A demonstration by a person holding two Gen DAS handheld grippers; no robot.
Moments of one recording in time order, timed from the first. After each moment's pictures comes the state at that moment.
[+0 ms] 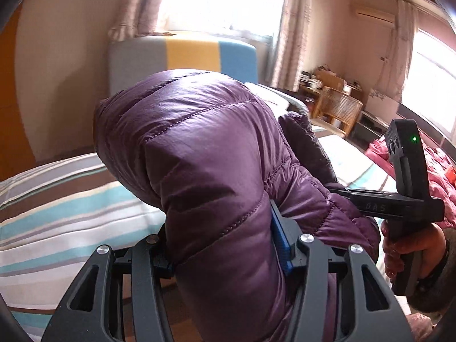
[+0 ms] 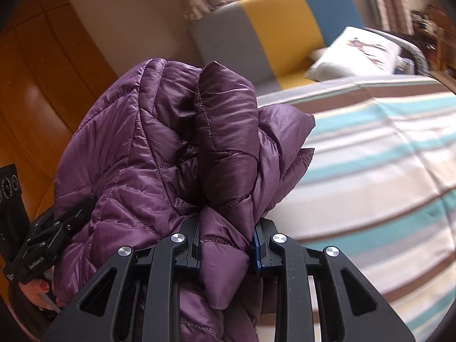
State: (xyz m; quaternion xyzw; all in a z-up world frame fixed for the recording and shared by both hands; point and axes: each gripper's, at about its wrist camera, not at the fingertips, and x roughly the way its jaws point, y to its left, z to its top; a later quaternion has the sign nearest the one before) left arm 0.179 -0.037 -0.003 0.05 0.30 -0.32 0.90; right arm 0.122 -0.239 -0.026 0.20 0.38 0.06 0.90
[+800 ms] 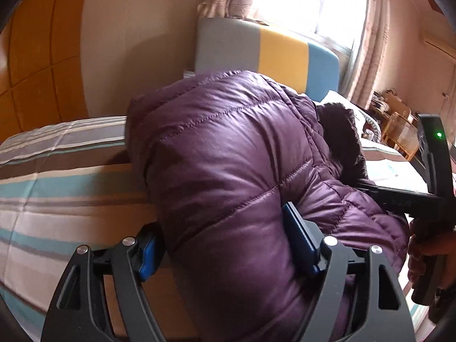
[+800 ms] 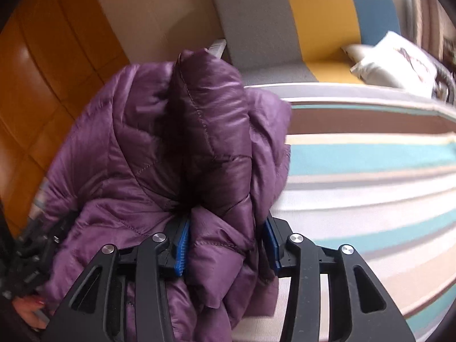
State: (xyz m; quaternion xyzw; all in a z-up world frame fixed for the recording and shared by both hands) left arm 0.290 0.105 -0.072 -0.02 0.34 -0.17 0.93; right arm 0.248 -0.134 -0.057 0.14 0.43 0.06 0.89
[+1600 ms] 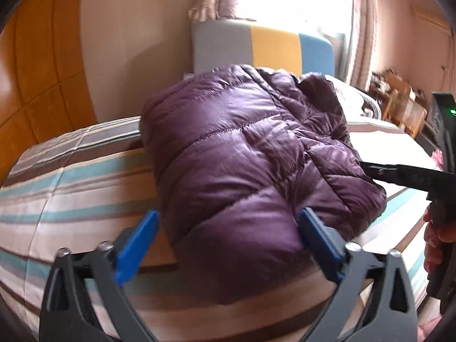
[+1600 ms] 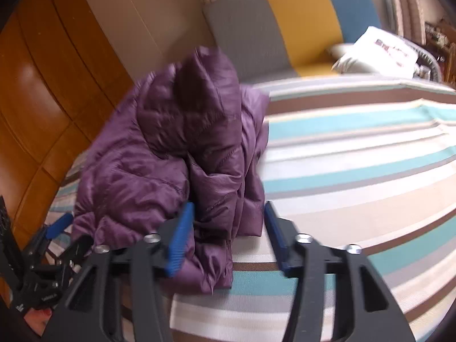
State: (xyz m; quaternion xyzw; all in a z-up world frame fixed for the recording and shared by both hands) left arm 0.213 0.108 -0.068 0.04 0.33 -0.15 0.93; right arm 0.167 -0.139 -0.037 0.16 0.39 0.04 0.91
